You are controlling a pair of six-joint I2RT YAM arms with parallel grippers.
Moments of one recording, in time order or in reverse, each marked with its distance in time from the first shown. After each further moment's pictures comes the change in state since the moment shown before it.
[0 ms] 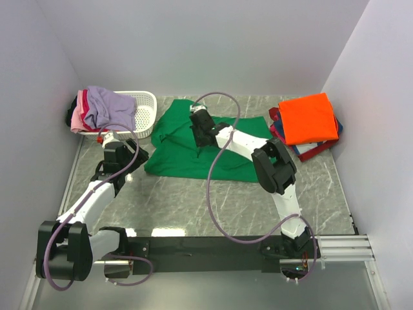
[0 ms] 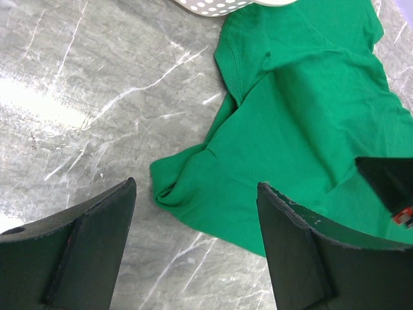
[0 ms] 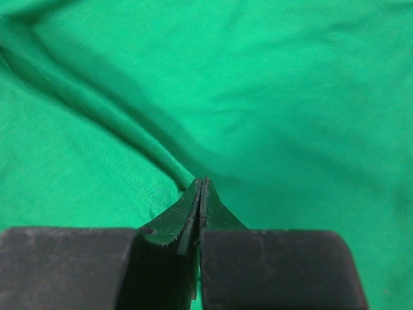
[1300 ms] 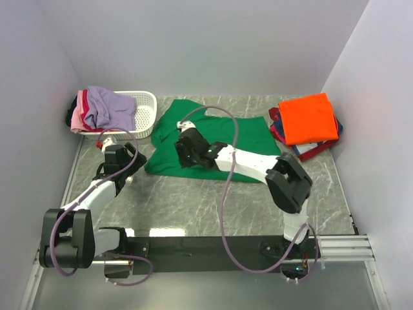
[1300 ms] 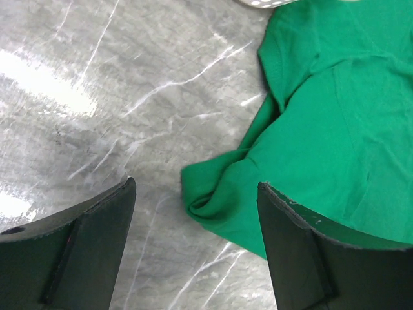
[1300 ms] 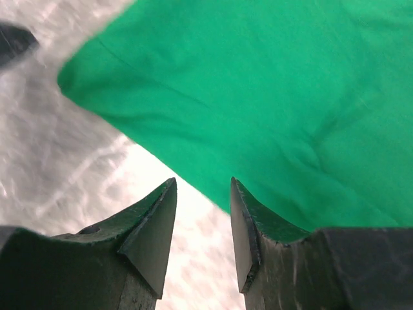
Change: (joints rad) left arm 0.040 0.091 -0.048 0.079 -0.002 -0.018; right arm 0.185 -0.285 -0.290 0.084 -0.055 0.162
